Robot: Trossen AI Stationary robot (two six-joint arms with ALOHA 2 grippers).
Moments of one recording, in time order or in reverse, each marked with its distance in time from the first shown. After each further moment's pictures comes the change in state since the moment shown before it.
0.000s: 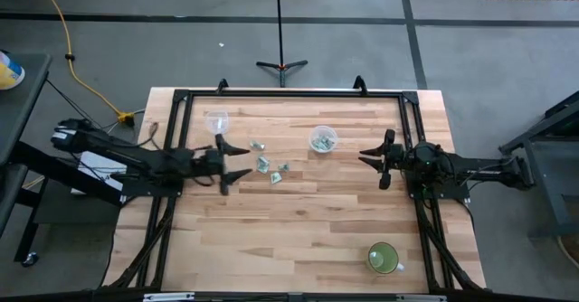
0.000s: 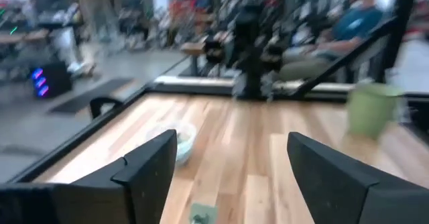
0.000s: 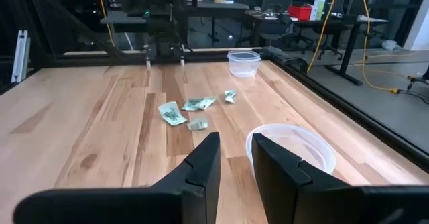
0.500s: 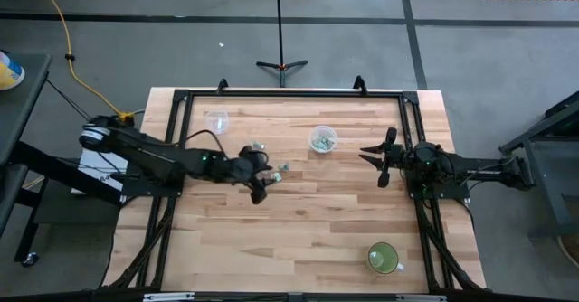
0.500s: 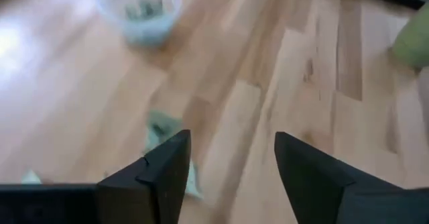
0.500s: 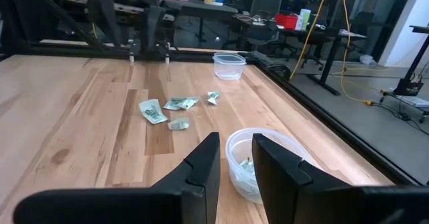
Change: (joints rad) left arm 0.000 0.489 0.556 -0.717 0.048 -0.452; right arm 0.000 0.000 0.000 0.006 0.053 -0.089
